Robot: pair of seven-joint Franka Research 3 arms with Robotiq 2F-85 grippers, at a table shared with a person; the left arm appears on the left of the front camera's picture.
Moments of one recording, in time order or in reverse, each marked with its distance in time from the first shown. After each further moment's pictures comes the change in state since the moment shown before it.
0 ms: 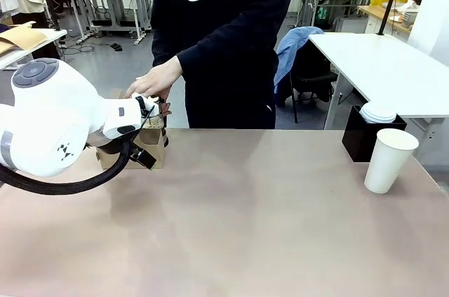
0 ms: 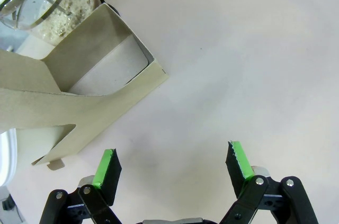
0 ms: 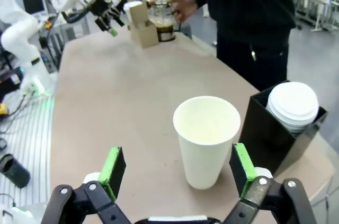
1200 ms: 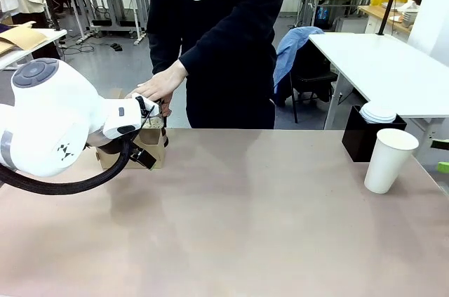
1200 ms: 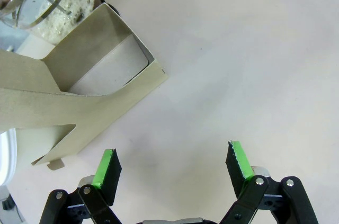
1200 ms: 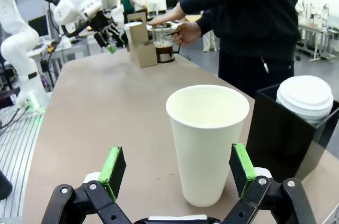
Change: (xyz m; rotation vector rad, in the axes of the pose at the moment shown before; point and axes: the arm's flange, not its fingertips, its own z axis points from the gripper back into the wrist) left arm 0.000 0.000 0.000 0.000 0.000 0.000; right arm -0.091 -0.010 -0.048 0.009 -0.204 -0.006
